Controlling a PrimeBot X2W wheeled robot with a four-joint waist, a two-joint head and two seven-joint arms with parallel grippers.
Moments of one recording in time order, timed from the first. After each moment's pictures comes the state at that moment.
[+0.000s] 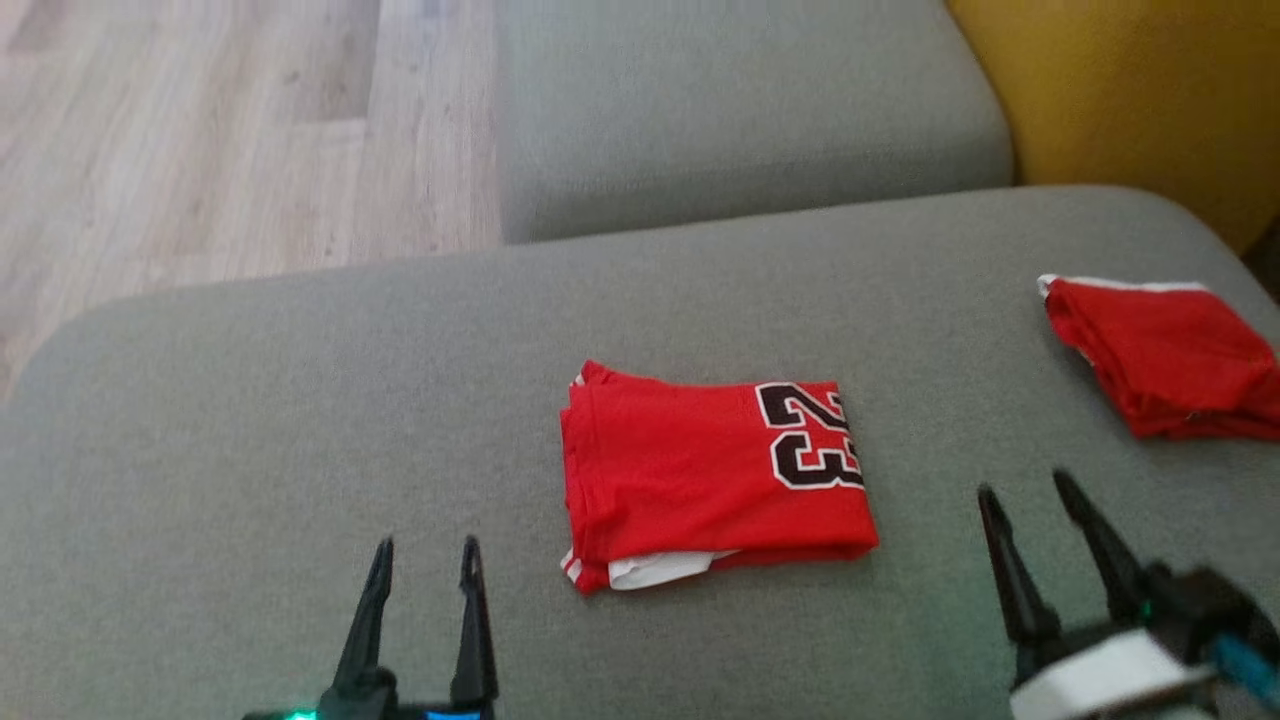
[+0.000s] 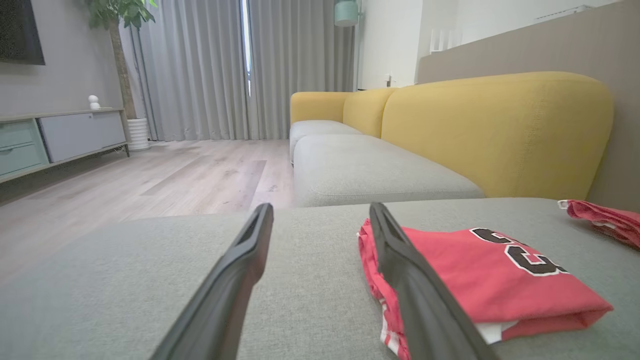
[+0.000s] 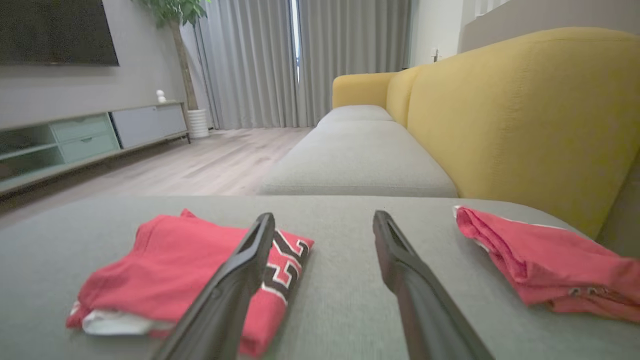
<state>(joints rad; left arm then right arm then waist) 0.16 0.06 -0.32 0.06 -0.15 0.21 -0.25 0.07 -0.25 0.18 0.20 0.26 0.12 -0.25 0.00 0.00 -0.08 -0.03</state>
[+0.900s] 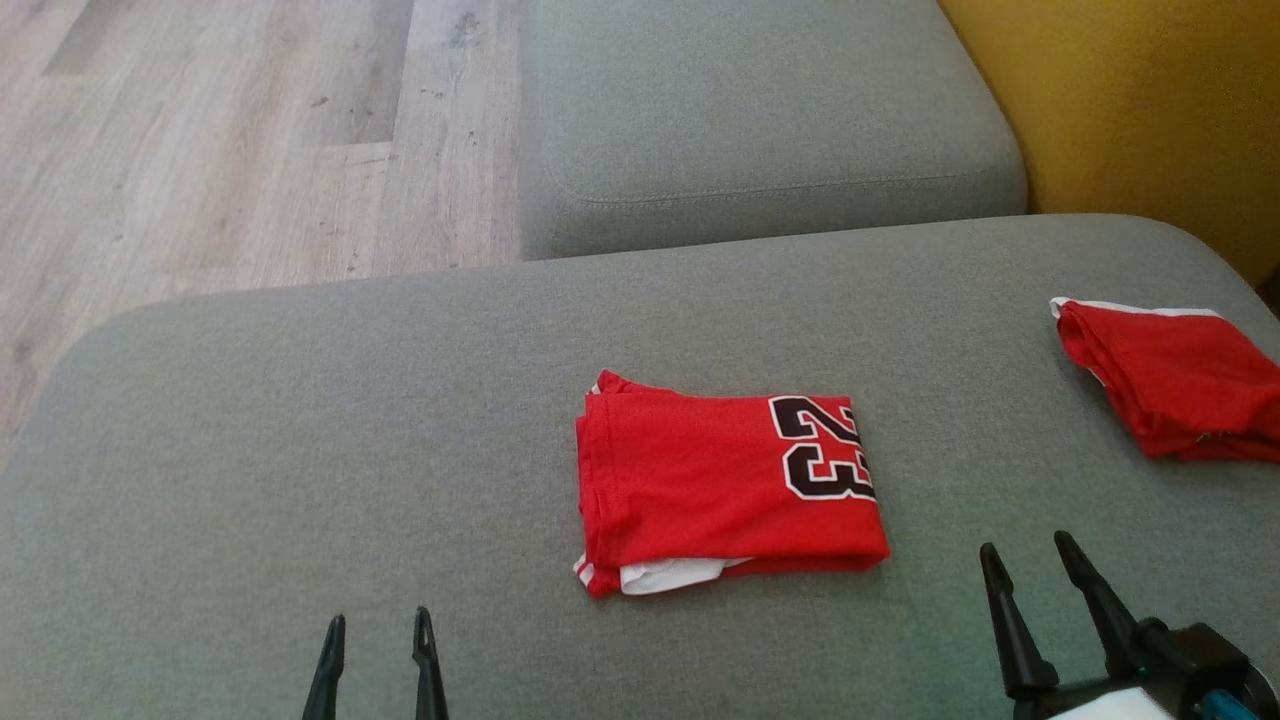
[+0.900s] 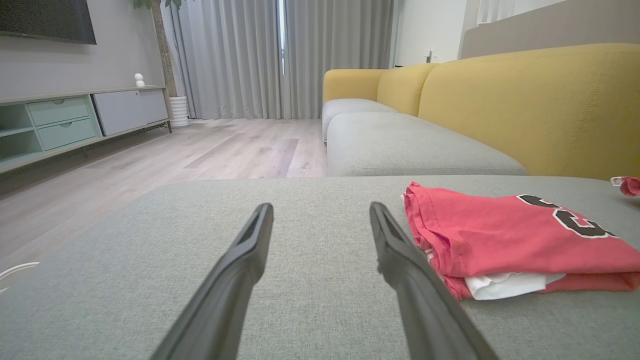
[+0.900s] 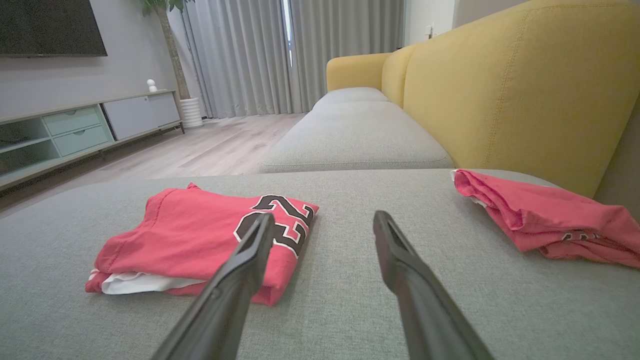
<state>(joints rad) 0.30 0.06 -0.23 0.06 -0.14 0.21 -0.25 0.20 -0.18 0.12 0.19 0.21 0.12 -0.25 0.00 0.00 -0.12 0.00</state>
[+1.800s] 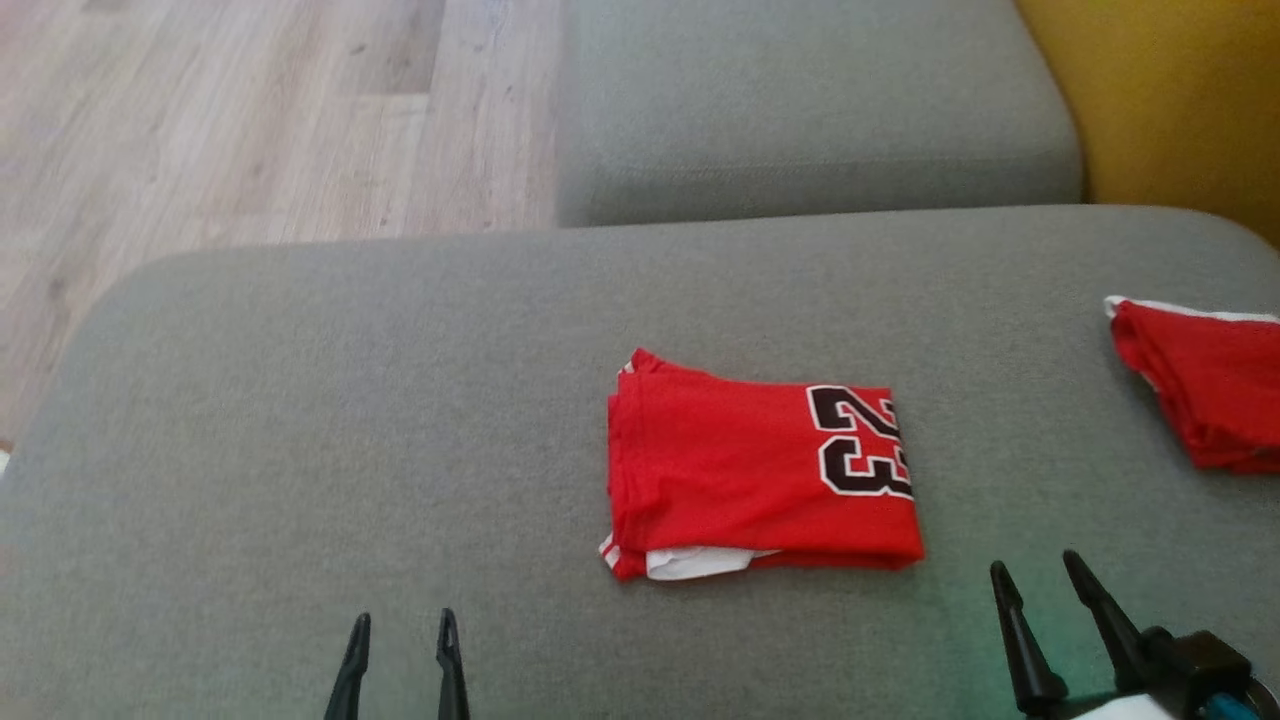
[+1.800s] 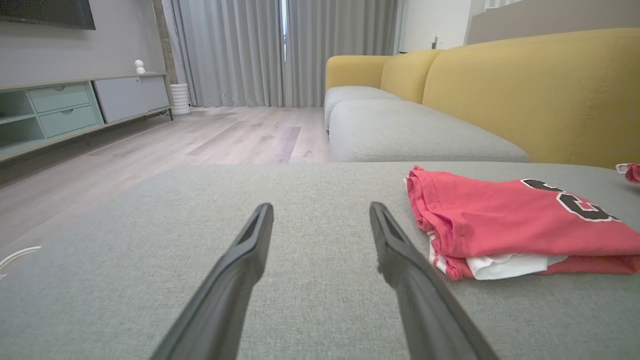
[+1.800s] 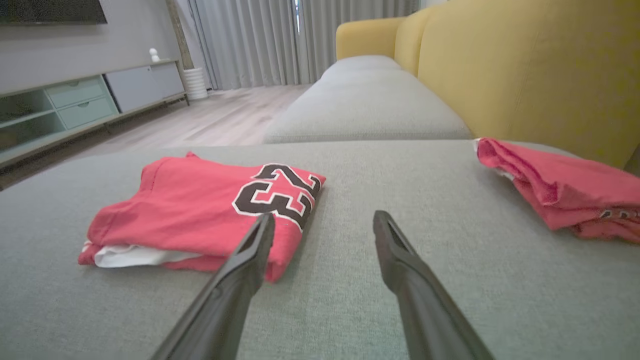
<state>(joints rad) 0.29 0.06 -0.26 0.06 -0.12 0.19 -0.25 0.19 -0.20 0.12 0.25 0.24 0.12 -0.25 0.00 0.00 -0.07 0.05</state>
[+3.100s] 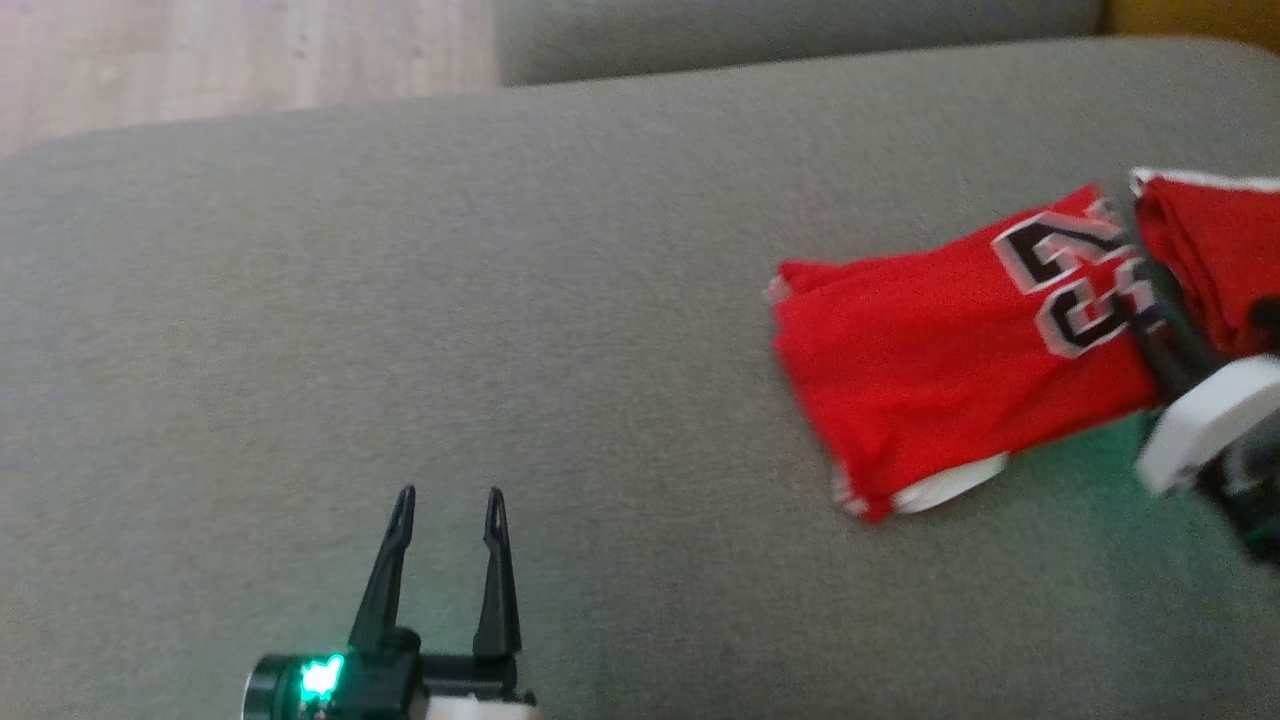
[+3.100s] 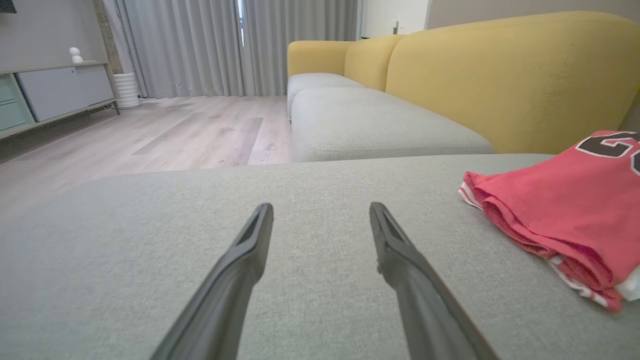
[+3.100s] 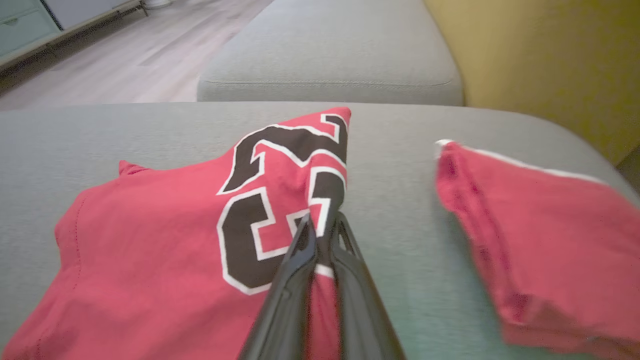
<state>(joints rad) 0.12 0.06 -0.36 0.03 -0.11 0.23 -0.25 -0.44 -0.57 0.52 0.59 0.70 0.12 -0.04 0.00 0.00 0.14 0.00</state>
